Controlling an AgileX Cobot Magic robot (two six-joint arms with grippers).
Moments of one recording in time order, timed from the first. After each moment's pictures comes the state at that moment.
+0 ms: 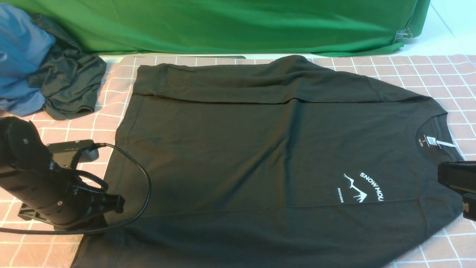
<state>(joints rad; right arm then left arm) 0.33 0.73 -0.62 0.21 0.58 0.00 0.03 1.55 -0.74 -0.16 0.69 0.14</state>
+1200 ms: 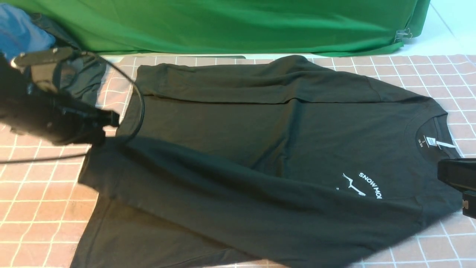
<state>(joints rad) 0.33 0.73 -0.62 0.21 0.57 0.00 0.03 1.51 -1.03 -0.18 0.66 0.14</state>
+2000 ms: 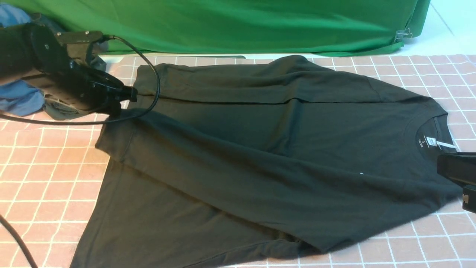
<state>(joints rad) 0.33 0.73 -0.62 0.21 0.54 0.00 0.03 1.81 -1.28 -0.13 0.54 0.19</state>
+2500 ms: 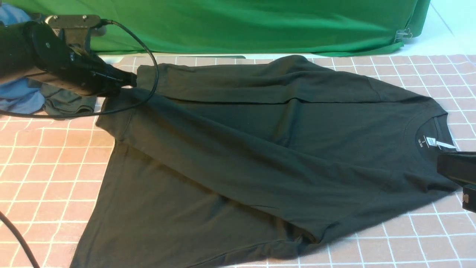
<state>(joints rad) 0.33 0.73 -0.62 0.21 0.53 0.00 0.03 1.82 -1.29 -0.15 0.39 0.22</state>
